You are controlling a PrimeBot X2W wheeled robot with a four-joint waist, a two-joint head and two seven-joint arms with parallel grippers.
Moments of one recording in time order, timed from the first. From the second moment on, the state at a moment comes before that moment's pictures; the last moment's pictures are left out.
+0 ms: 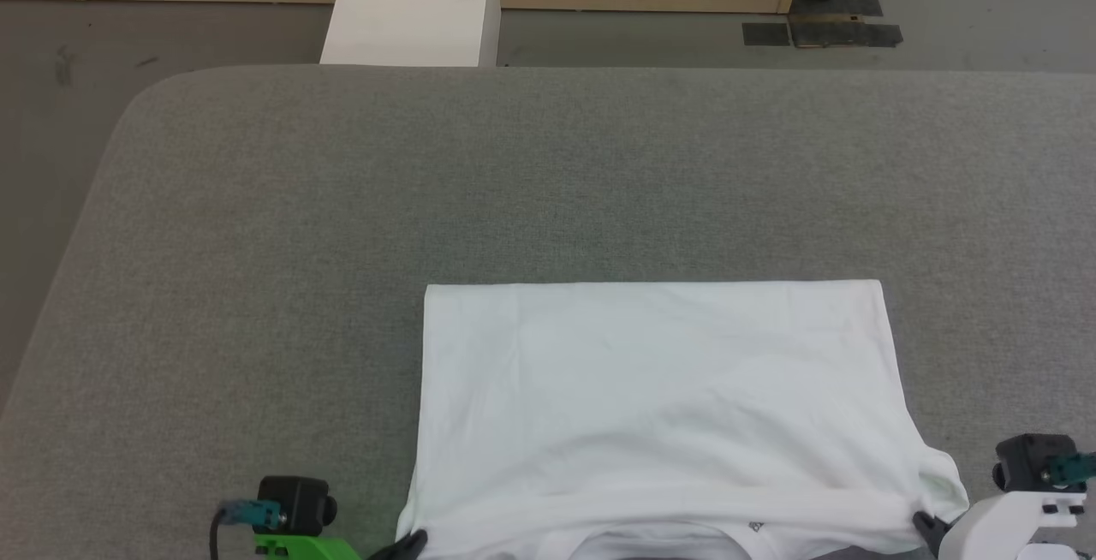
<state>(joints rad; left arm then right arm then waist) 0.09 0.48 -0.49 -0.01 -0.91 0.03 0.29 0.21 -0.10 -0.18 -0.15 0.26 0.13 0.77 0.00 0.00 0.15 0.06</state>
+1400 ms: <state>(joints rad) -0.13 0.13 -0.04 0.14 -0.33 -0.04 -0.26 -0.03 -0.05 -0.33 0.20 0.48 0.13 0.57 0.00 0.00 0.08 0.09</state>
